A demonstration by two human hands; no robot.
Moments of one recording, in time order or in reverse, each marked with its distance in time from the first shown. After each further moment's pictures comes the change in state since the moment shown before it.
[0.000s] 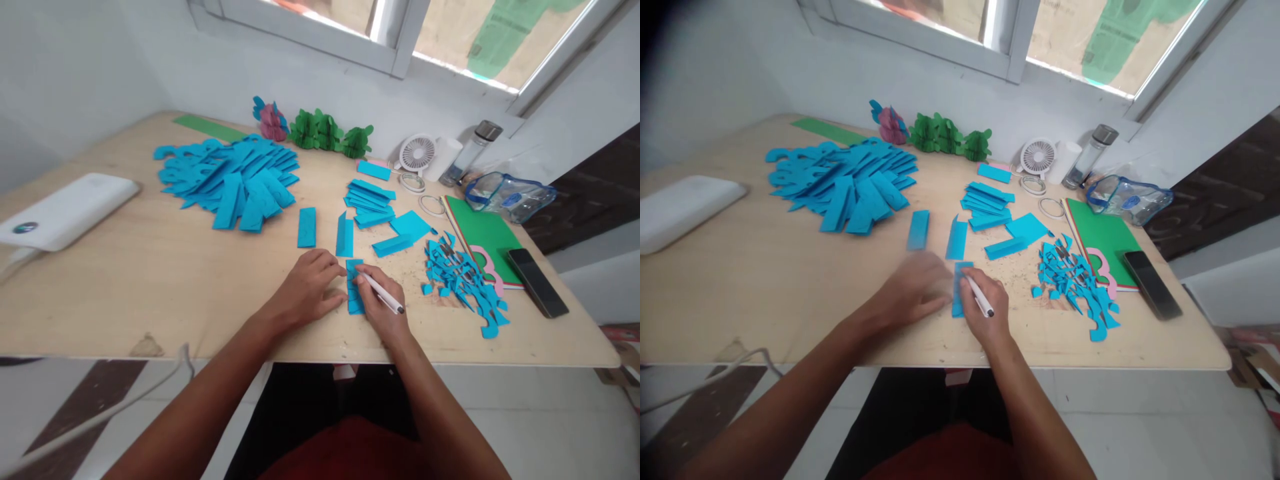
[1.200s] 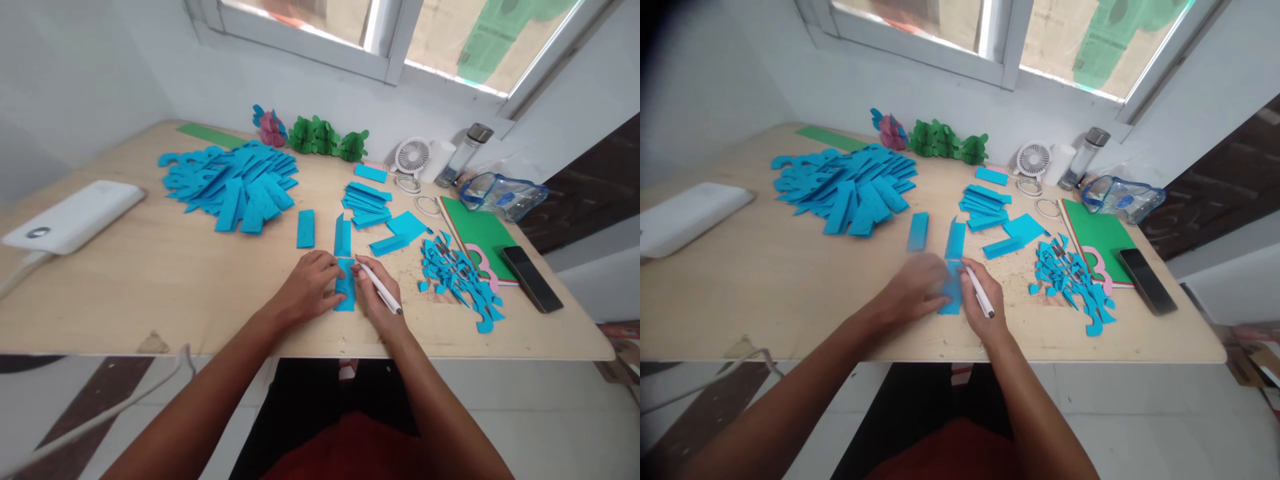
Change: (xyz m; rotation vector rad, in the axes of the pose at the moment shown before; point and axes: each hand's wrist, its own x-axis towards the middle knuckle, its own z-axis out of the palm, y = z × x) left_hand 0.000 -0.004 0.007 0.029 -0.016 -0.004; right_hand -0.001 0.003 0.002 0.218 0.027 -0.019
